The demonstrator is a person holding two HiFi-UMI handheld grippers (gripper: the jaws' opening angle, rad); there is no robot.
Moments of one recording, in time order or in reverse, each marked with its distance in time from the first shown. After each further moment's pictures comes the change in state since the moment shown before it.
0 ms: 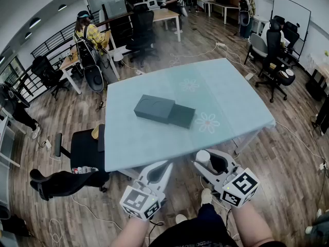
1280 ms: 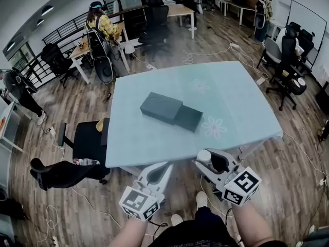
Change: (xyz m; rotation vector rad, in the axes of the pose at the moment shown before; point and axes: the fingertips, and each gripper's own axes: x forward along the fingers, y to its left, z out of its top) left arm 0.017 0.019 0.004 -0.028 0.020 0.093; right arm 0.027 -0.031 0.008 0.040 0.030 0.120
